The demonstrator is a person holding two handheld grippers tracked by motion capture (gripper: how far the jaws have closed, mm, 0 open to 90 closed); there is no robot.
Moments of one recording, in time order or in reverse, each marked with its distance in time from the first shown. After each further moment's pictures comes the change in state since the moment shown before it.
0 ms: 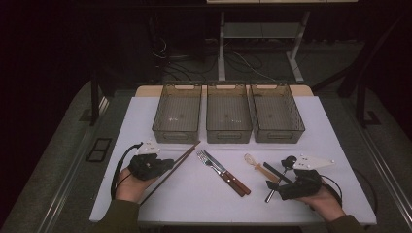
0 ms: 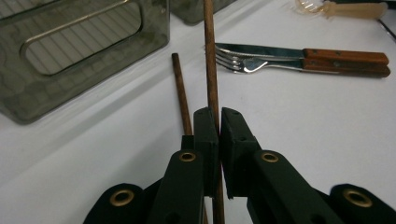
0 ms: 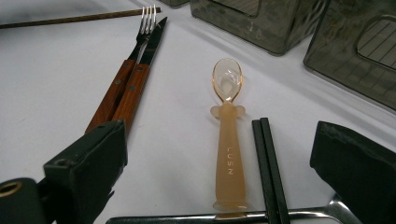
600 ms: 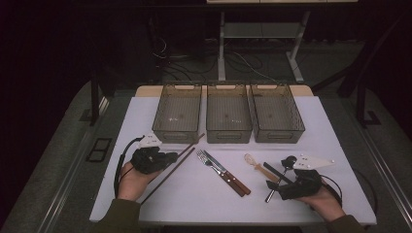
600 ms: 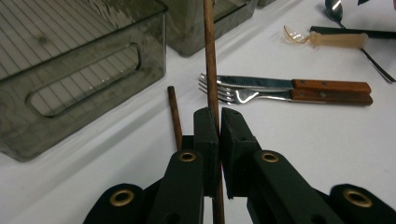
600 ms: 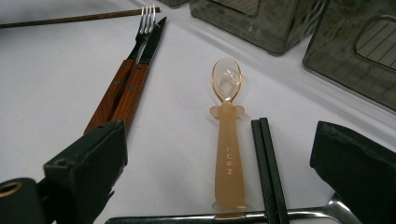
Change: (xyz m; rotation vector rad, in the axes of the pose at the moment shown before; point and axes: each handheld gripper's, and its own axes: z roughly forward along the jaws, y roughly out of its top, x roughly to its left) left arm 0.003 0.020 -0.001 -0.058 -0.018 -0.011; right arm 0.000 0.000 0.000 0.000 -0.002 0.001
